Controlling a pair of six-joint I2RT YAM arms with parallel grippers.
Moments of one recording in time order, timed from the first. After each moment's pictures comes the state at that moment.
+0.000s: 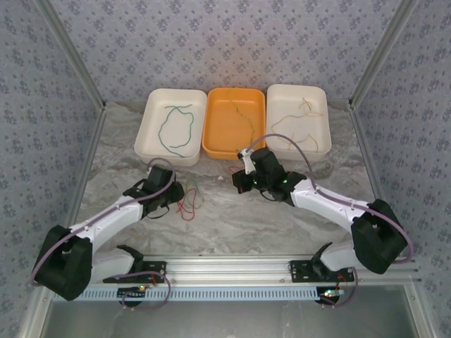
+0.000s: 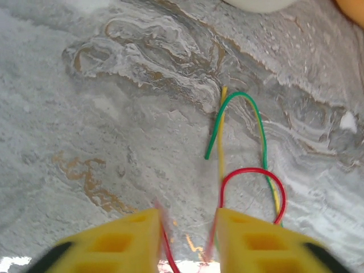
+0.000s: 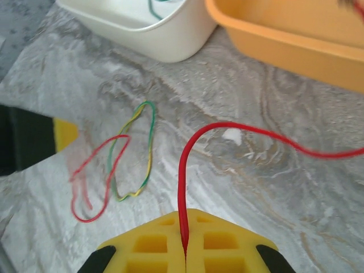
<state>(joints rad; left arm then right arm) -0.48 1.17 0.57 -0.35 -0.05 -0.75 0.70 1.36 0.83 -0.14 -0.21 0.36</state>
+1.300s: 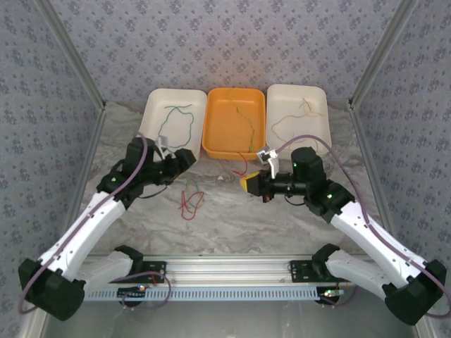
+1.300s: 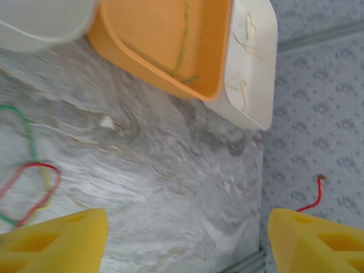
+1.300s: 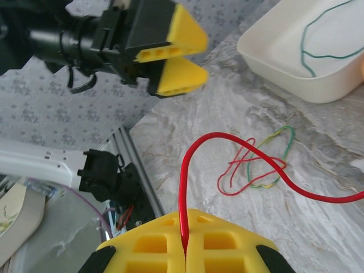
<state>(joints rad) -0.48 1.03 0.93 -0.49 0.34 -1.00 0.63 0.94 0.85 -0.30 -0.65 0.34</state>
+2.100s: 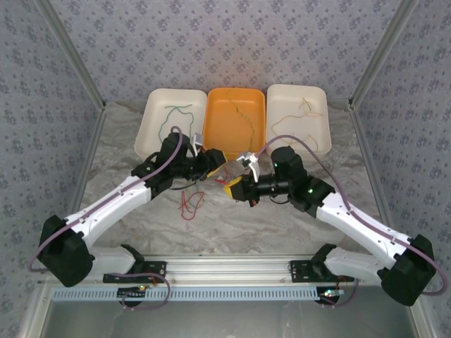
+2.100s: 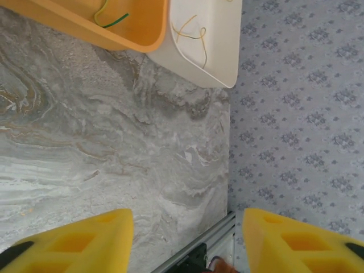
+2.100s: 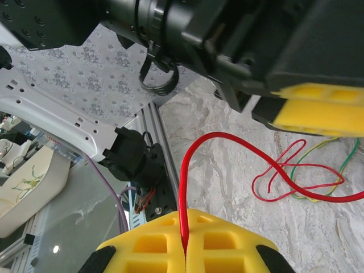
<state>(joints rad) -0.67 1.28 0.99 -0.24 0.37 -1.11 0.73 1.08 0.86 -0.18 -0.73 0.30</state>
